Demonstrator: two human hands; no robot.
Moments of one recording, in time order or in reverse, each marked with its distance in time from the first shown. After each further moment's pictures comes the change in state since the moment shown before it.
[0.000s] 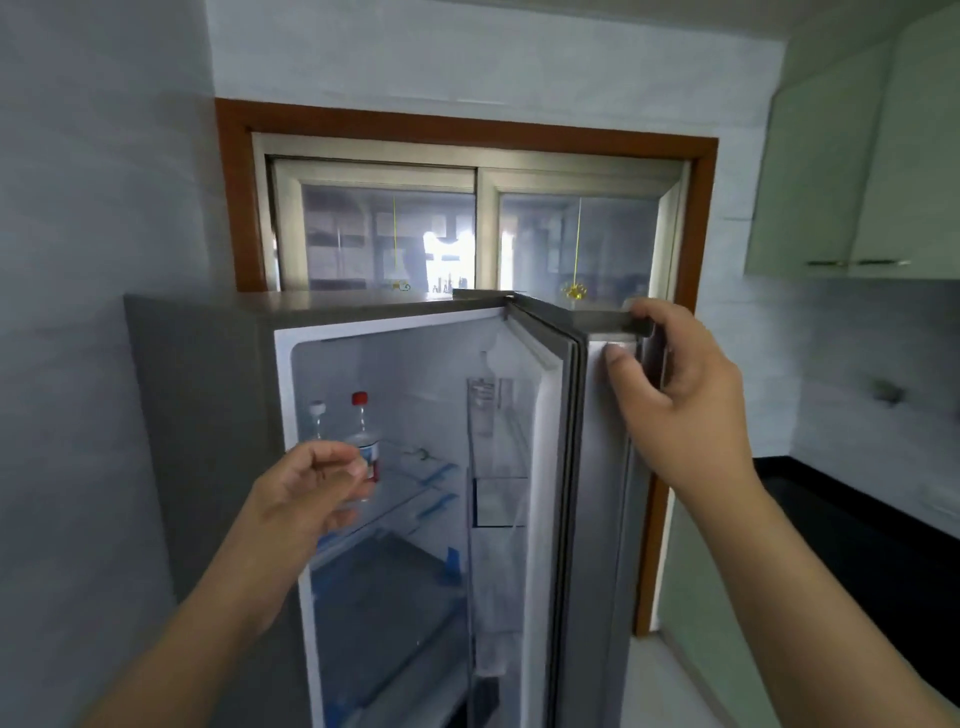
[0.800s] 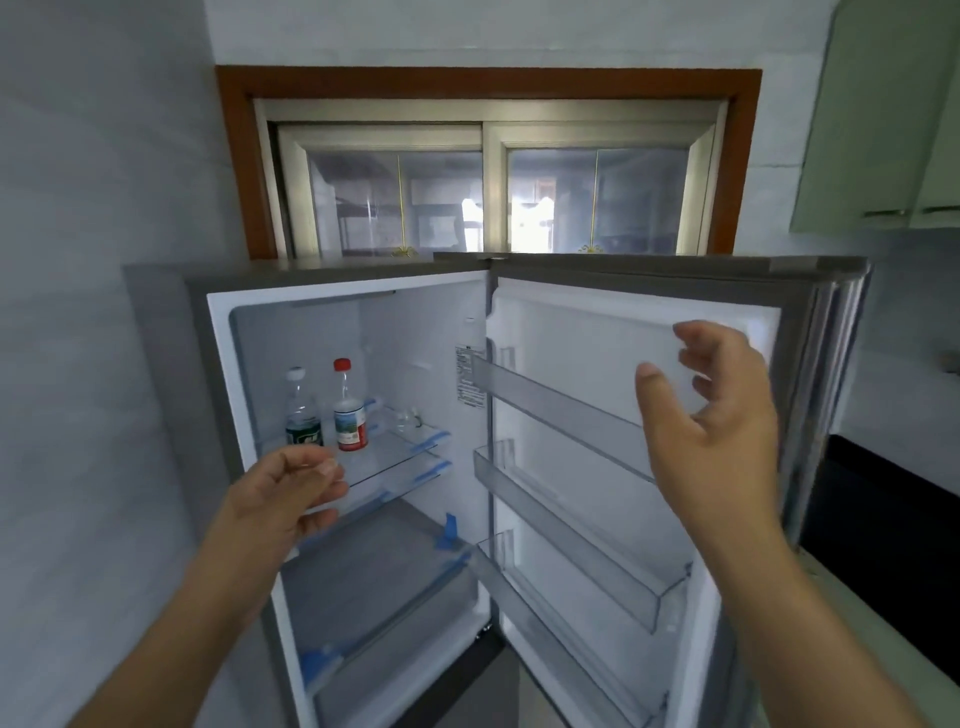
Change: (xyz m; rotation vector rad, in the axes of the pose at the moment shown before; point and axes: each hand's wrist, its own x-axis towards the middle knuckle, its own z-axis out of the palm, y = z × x) left_hand -0.025 -0.023 0.084 0.032 0.198 -0.139; right_hand -0.019 0.101 -0.062 0.137 0.033 0.217
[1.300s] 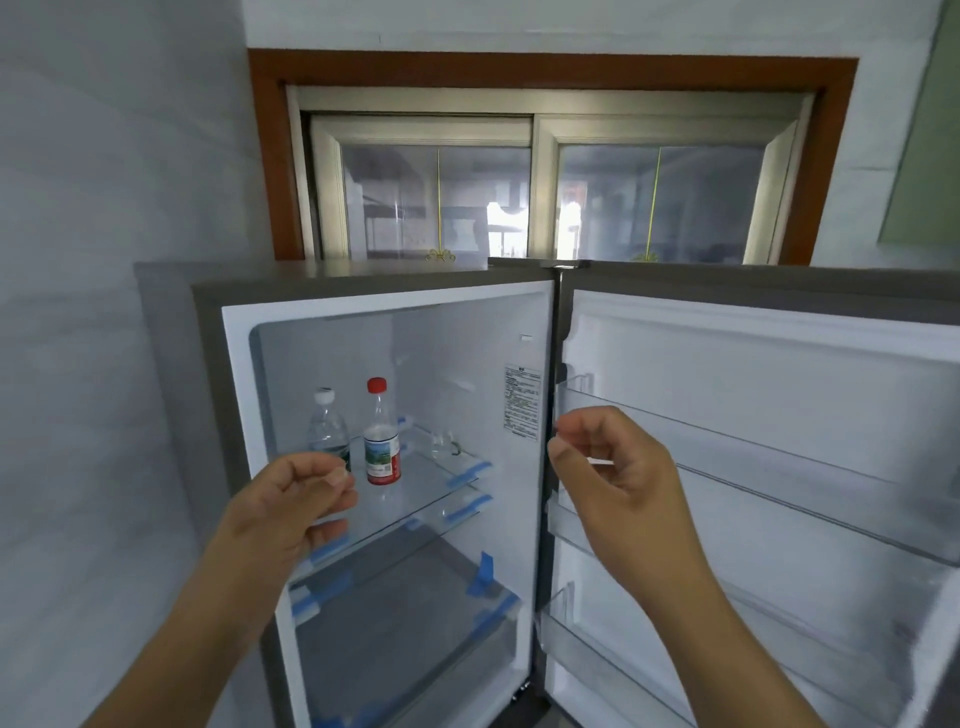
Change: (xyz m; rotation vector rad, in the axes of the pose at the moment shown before) left_hand 0.112 -0.015 -0.033 -0.033 0.022 -0.022; right_hand 0.004 0.035 0.172 0.205 -0.385 0.176
